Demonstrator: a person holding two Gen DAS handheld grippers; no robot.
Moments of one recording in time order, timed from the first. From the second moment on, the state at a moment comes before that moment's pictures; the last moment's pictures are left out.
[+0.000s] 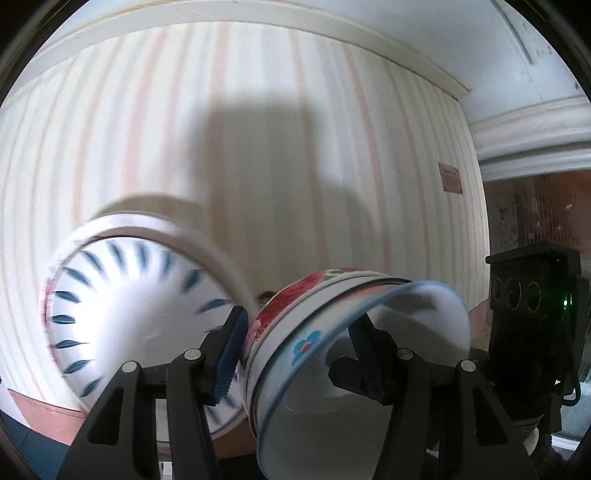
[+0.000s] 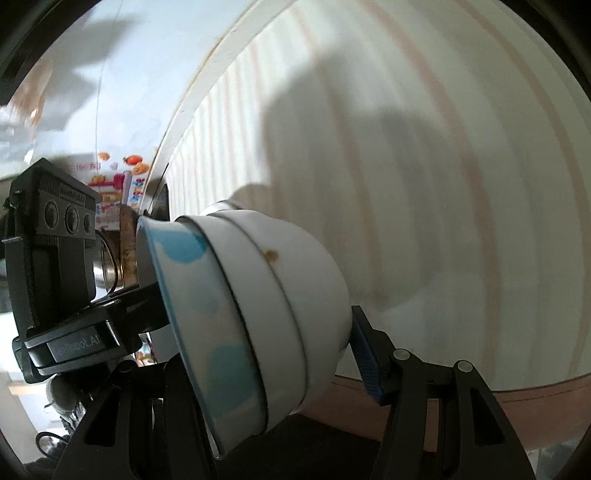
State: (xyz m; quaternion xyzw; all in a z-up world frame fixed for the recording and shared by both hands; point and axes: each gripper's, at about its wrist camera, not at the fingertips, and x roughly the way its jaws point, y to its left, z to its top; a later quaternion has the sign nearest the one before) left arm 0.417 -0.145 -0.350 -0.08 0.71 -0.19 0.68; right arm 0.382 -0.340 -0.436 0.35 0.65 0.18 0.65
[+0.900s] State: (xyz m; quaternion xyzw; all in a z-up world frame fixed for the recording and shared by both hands) left arm 0.430 -0.030 -0.371 -0.11 0.71 -0.11 0.69; right arm 0.425 -0.176 -0.460 0.30 0.68 0.24 0.63
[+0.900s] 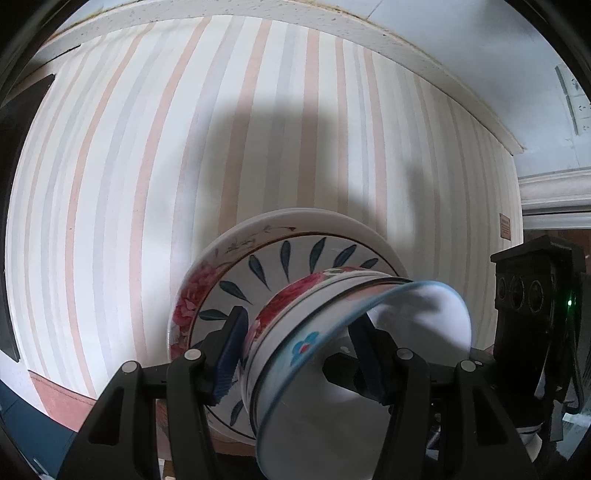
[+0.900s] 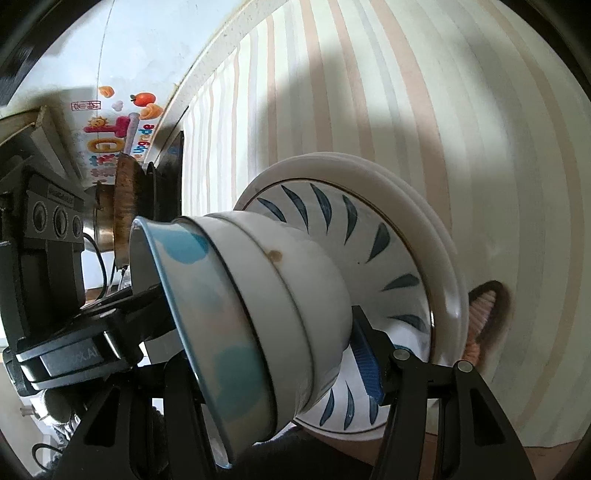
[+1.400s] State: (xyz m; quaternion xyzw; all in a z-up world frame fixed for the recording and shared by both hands) left arm 0.431 -0.018 -0.377 -0.11 0.71 -0.12 0.69; right arm 0.430 -0.157 -0.458 0.27 0.69 0.22 0.64
